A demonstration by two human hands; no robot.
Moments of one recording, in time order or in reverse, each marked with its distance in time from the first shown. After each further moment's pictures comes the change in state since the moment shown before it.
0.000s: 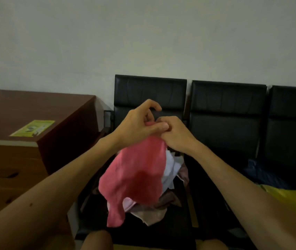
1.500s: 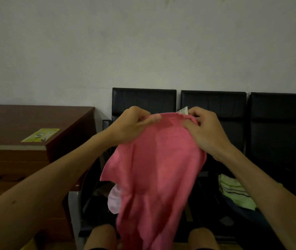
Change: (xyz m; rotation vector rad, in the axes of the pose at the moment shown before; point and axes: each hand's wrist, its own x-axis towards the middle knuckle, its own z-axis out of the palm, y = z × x) left_hand -0.041 0.094 -0.023 0.071 -0.106 0.017; right_hand -0.114 -0.056 -0.065 0.048 0.402 -0.026
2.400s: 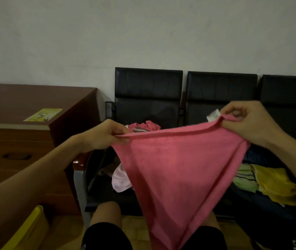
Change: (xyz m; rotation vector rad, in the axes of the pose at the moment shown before) left_hand -0.070 -0.091 -0.015 -0.113 -0.348 -0.318; right_hand -0.011 0.043 -0.066 -0.263 -0.155 -0.029
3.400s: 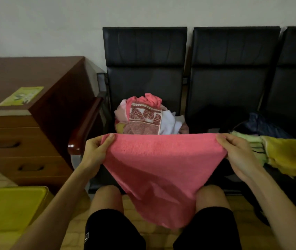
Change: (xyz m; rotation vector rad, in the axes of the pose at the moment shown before) left_hand 0.009 -0.118 0.090 -0.540 0.597 -0.368; right_hand -0.057 0.110 0.135 0.694 0.160 0.666
